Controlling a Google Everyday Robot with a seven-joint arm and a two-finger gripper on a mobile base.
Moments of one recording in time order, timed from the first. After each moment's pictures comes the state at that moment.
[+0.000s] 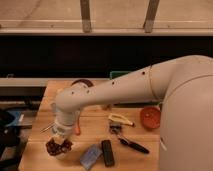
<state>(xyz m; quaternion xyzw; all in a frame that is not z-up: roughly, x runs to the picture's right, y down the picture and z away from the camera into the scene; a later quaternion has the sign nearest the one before) -0.195 0.218 0.636 -0.46 -0.12 0.19 0.86</state>
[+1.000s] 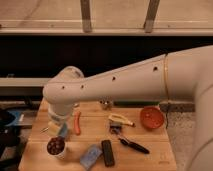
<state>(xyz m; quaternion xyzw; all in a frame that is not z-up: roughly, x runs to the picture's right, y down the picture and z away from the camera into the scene) -0.180 0.128 0.609 -0.33 -0.09 0.23 0.91</state>
